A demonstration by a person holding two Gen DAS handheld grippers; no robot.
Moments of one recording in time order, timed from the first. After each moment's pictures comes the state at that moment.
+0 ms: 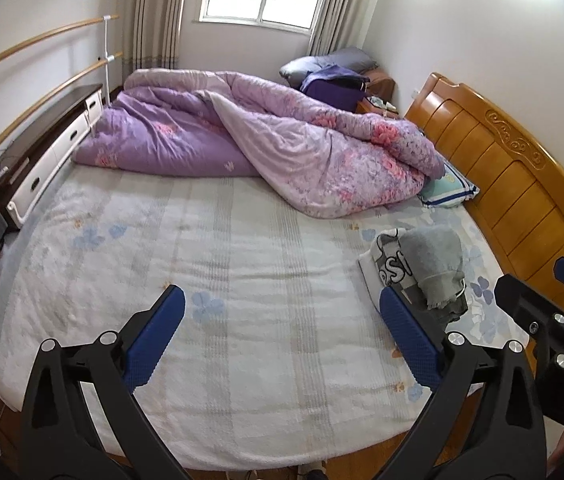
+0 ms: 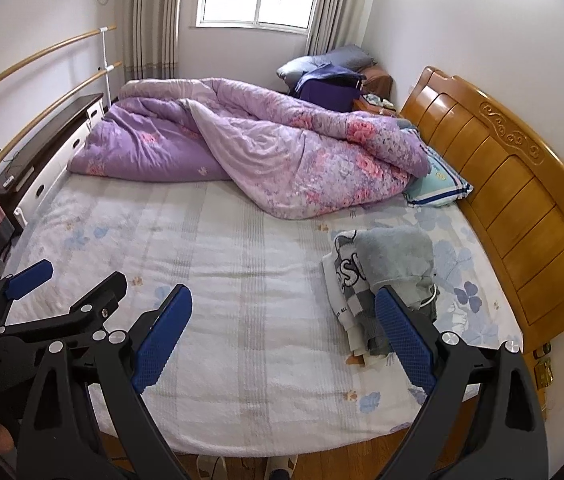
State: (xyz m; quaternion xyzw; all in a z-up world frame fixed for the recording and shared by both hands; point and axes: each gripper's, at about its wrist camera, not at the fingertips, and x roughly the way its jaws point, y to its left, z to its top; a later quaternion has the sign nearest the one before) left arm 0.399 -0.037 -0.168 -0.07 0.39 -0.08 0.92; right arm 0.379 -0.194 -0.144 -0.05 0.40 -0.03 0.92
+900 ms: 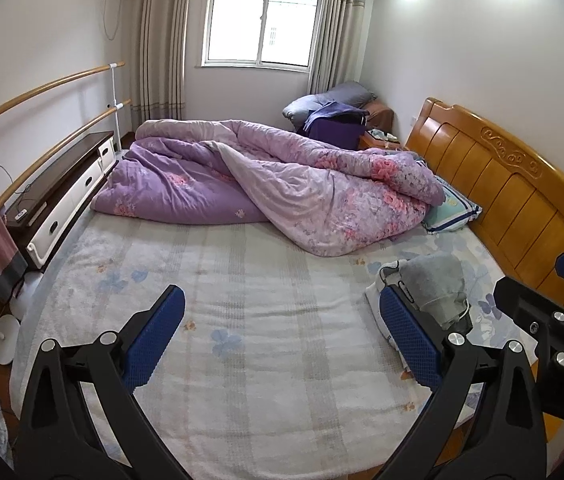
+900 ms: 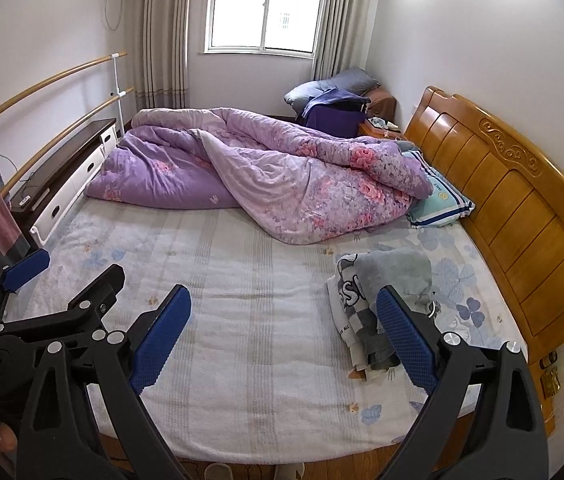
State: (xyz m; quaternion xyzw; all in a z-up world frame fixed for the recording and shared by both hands) left arm 0.361 -0.047 -0.108 -0.03 0.32 -0.06 0.94; right arm 0.351 -0.205 -0.102 -0.04 0.36 -0.01 0.93
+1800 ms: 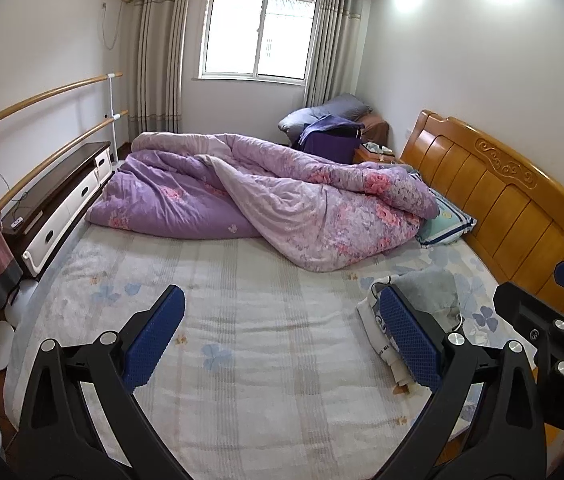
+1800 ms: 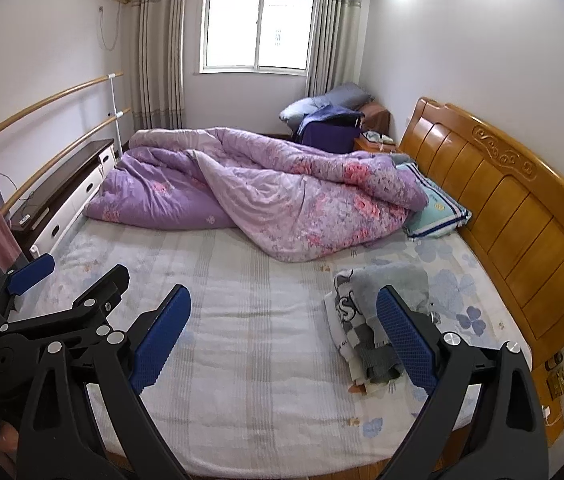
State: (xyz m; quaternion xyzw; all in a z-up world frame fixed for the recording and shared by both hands) left arm 0.371 -0.050 -0.098 -0.04 0.30 -0.07 0.95; right arm 0.344 -0.216 -0.092 -0.02 0.32 -0.02 0.95
